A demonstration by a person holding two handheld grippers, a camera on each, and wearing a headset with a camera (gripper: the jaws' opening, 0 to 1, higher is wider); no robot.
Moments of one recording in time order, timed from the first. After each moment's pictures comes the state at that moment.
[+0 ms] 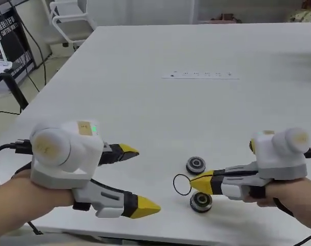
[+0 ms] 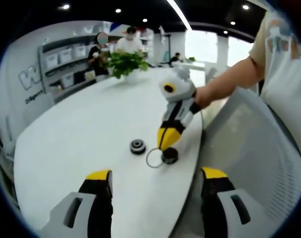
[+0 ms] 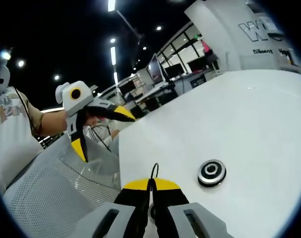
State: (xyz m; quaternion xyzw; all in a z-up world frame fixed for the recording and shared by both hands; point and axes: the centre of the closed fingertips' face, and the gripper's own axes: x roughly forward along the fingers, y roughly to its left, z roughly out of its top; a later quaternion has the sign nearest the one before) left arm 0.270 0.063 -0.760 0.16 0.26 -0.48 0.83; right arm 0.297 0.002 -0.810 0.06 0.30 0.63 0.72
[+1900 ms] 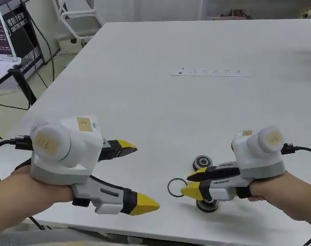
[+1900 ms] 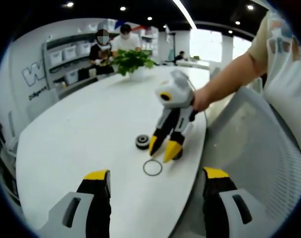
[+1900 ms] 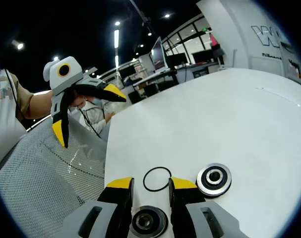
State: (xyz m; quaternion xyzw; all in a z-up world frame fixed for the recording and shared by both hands) left arm 0.274 0.073 -0.763 0.16 0.27 -0.46 0.83; right arm 0.307 0.022 -0.842 -0.02 0.31 0.63 0.71
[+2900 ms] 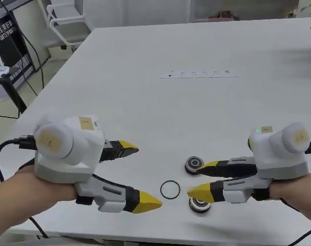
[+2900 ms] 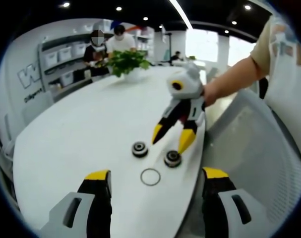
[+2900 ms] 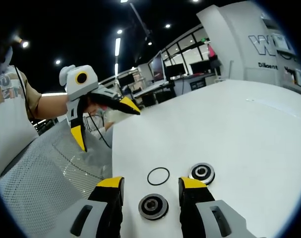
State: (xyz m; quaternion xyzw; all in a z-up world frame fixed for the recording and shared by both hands) left arm 0.284 0.053 -0.760 0.16 0.26 -0.48 0.82; right arm 0.303 -0.016 -0.810 0.00 0.27 0.62 0.74
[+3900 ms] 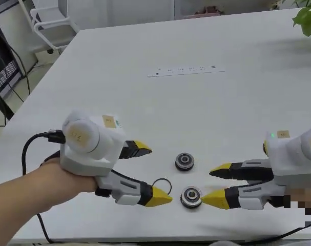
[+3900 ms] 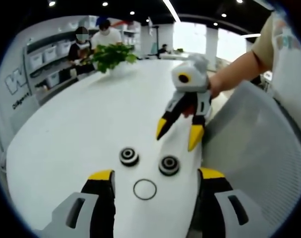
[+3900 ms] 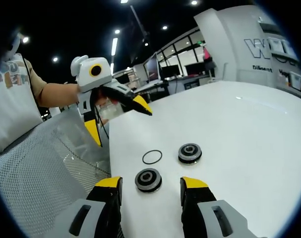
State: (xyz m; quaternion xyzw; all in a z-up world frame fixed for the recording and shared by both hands) left arm 0.295 0.011 -0.785 0.19 0.28 -0.52 0.78; right arm 0.290 -0.054 -0.826 -0.02 0.27 0.60 0.75
